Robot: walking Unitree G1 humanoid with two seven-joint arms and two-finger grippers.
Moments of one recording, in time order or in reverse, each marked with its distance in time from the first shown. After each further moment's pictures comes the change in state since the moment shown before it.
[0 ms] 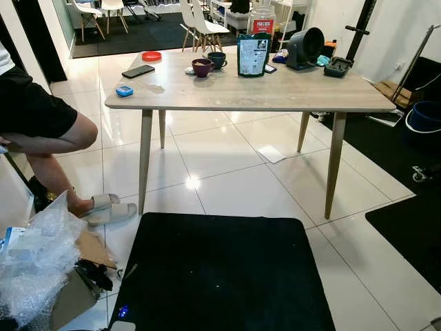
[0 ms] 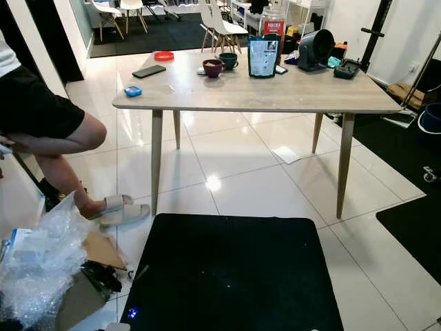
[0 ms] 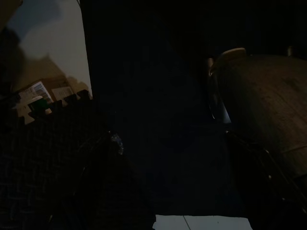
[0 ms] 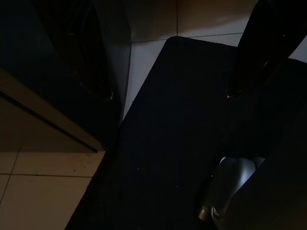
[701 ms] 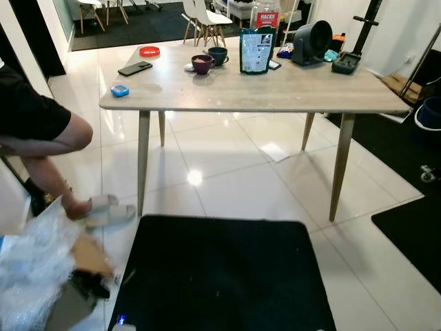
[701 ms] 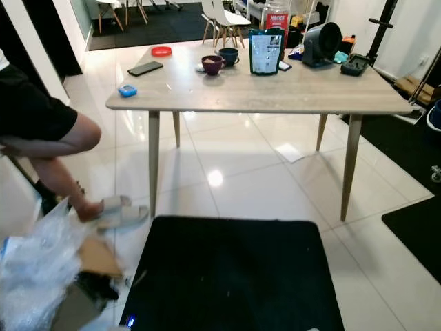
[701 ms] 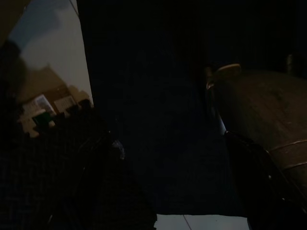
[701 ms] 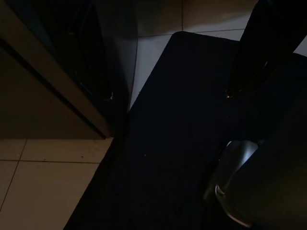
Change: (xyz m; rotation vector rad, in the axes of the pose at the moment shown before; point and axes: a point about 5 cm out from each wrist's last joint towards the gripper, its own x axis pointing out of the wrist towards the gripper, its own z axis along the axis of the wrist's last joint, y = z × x) left arm 0.000 -0.004 -0.004 0.003 0.016 -0.010; right arm 0.000 -0.001 0.003 -0.006 -0.010 -0.001
